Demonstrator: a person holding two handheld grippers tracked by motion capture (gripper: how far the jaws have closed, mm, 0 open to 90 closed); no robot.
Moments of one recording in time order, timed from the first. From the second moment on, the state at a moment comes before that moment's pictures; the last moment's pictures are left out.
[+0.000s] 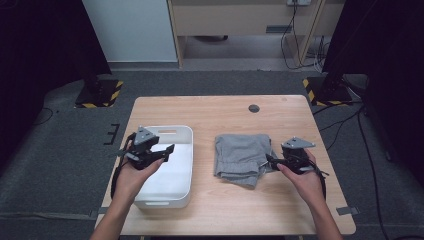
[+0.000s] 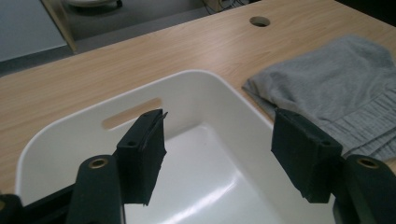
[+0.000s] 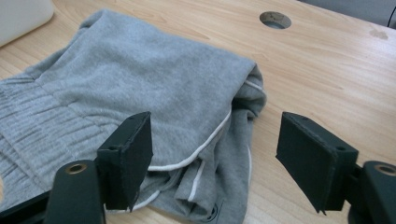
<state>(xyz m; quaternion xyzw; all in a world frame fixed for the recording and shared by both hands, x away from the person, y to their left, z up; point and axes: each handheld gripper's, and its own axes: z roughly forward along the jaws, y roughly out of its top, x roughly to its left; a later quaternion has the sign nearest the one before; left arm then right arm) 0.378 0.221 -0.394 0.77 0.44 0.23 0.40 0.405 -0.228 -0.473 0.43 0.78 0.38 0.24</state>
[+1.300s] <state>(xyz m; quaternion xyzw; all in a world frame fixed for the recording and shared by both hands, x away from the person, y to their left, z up) 0.425 0.040 -0.425 0.79 0.41 0.17 0.41 0.495 -0.208 -0.469 0.44 0.82 0.31 0.20</state>
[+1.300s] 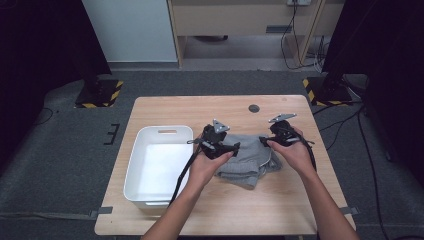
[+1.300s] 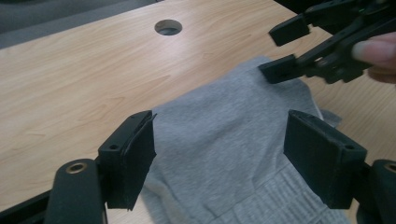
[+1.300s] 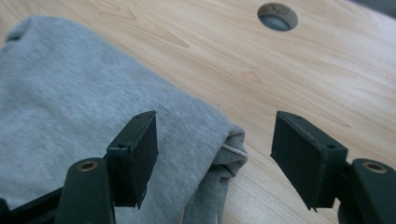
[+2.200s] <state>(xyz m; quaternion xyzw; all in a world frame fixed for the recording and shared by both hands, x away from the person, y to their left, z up) 0.426 0.018 -0.457 0.79 0.43 0.16 0.41 0.515 -0.214 -0.517 0.50 0.80 0.32 0.10</state>
